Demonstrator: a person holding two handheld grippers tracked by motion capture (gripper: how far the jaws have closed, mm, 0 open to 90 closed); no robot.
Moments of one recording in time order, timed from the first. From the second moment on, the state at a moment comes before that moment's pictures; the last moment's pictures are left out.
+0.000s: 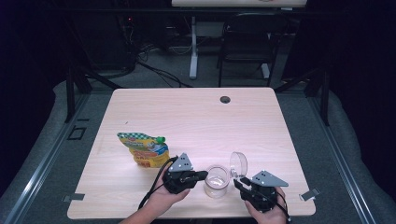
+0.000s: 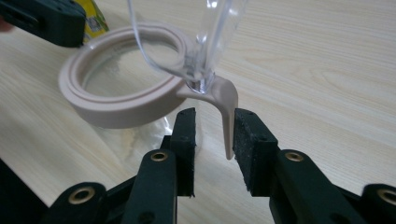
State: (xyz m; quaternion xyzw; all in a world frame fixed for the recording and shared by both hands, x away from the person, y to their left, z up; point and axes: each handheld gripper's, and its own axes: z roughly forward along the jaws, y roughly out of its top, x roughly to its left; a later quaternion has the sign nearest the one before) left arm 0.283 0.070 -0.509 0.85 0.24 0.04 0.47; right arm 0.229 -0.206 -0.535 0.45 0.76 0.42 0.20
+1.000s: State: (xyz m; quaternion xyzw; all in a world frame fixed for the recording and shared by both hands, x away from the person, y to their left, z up) left arm 0.267 0.123 -0.507 0.83 0.31 0.09 0.47; right arm 0.282 -0.200 -0.539 0.44 0.77 0.43 0.18
